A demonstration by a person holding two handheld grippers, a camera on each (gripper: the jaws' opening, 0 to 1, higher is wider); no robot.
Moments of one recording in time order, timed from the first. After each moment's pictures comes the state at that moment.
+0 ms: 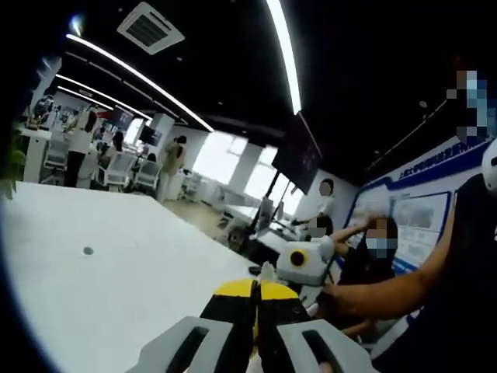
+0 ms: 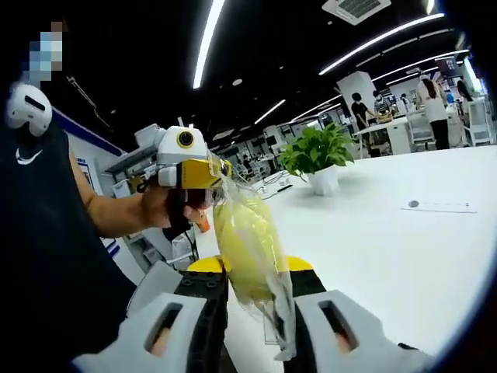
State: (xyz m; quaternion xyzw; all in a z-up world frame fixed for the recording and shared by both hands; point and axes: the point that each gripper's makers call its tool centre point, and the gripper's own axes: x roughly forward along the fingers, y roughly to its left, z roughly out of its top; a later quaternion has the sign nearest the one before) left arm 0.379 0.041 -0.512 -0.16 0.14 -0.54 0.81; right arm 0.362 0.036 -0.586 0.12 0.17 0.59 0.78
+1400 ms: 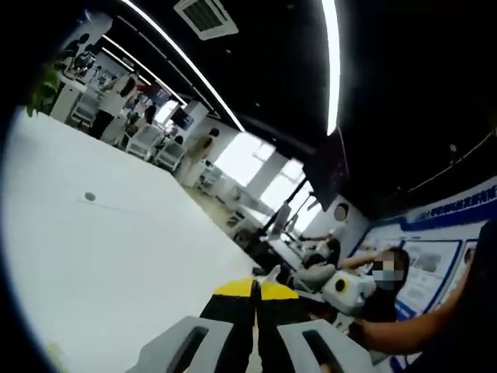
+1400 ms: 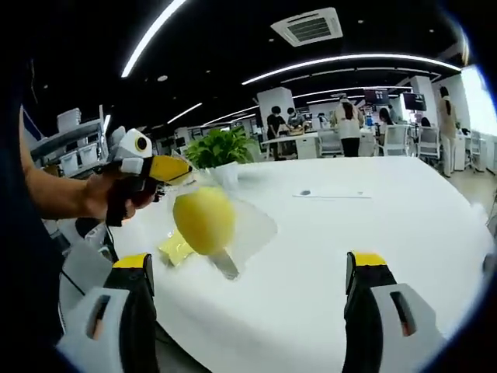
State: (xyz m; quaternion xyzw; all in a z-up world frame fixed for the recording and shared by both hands) left arm 0.404 0.015 -0.585 -0.28 0.19 -0.48 0.81; right arm 0.367 -0.080 -0.646 0.05 0.16 0.35 0.92
